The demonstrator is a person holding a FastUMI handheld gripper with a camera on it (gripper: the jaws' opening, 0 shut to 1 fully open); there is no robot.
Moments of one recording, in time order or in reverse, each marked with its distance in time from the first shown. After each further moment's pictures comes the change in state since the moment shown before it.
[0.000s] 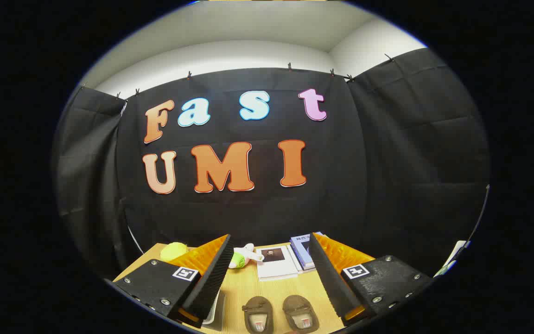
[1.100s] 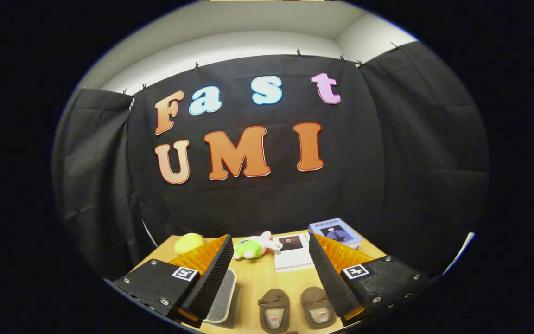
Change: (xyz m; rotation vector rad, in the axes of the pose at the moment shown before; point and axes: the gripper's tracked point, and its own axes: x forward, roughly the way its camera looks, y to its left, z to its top) arm 0.015 0.039 -0.052 0.100 0.130 0.125
